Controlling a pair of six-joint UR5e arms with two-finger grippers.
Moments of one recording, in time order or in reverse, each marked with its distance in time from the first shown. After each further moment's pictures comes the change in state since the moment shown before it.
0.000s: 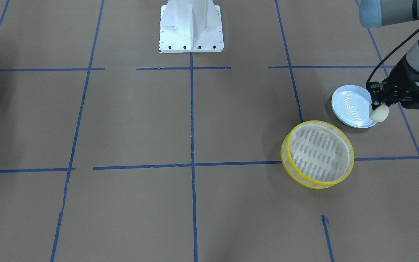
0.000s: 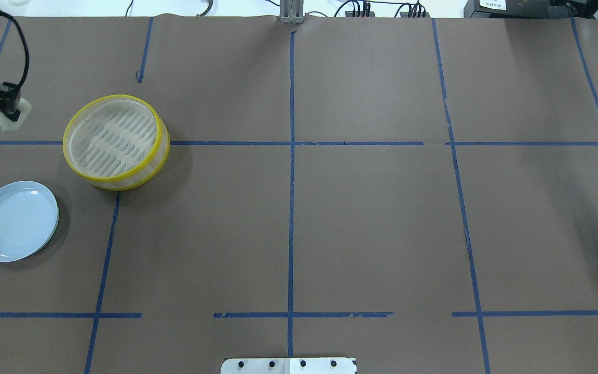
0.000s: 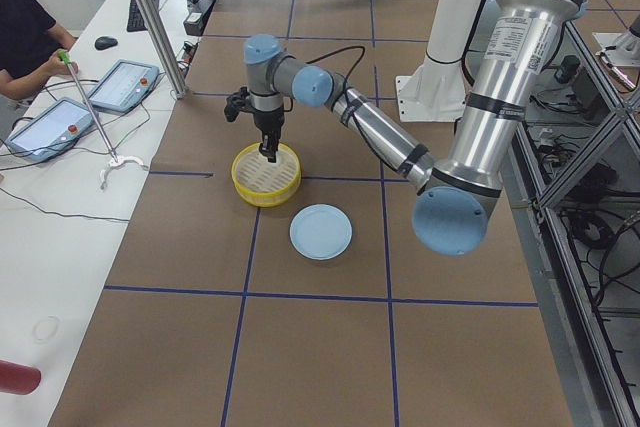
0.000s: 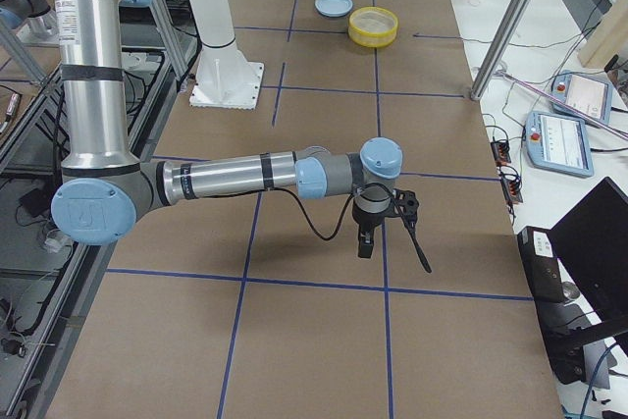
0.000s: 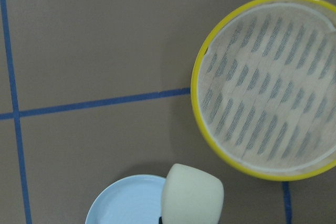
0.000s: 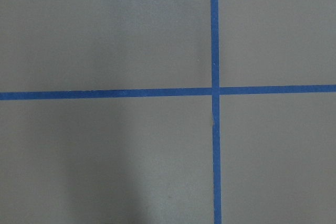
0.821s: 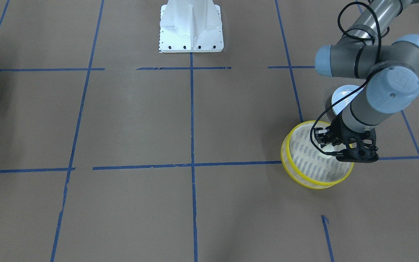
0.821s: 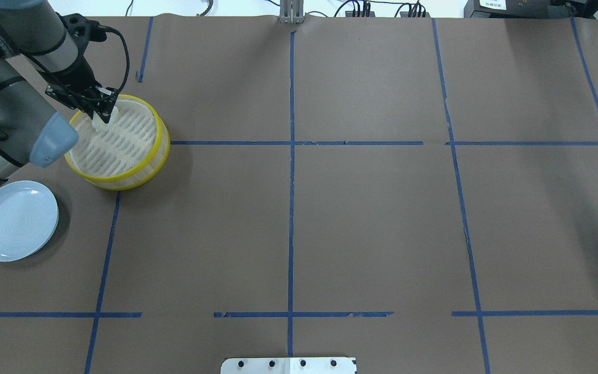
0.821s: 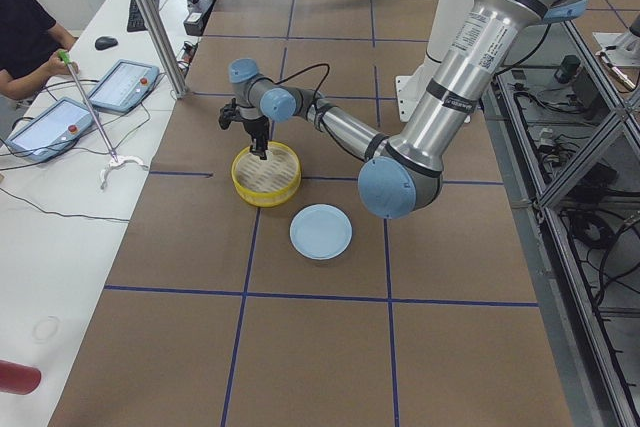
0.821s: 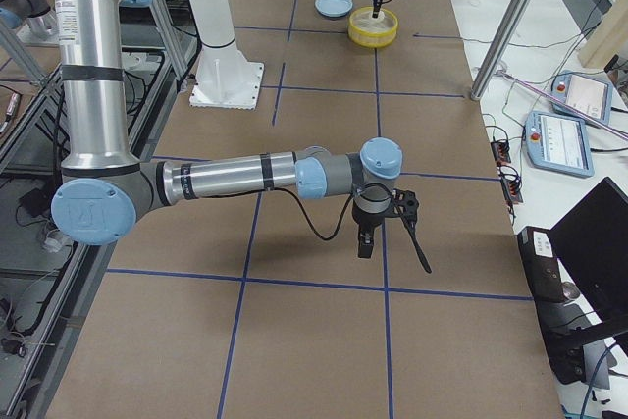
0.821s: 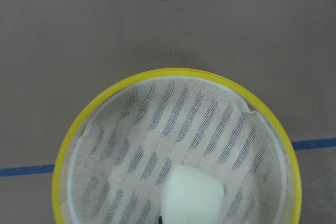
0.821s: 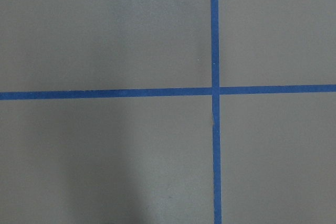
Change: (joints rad) left arm 0.189 -0.148 0.394 -0.352 -0.004 -0.207; right arm 0.000 0.000 0.000 0.000 0.000 0.000
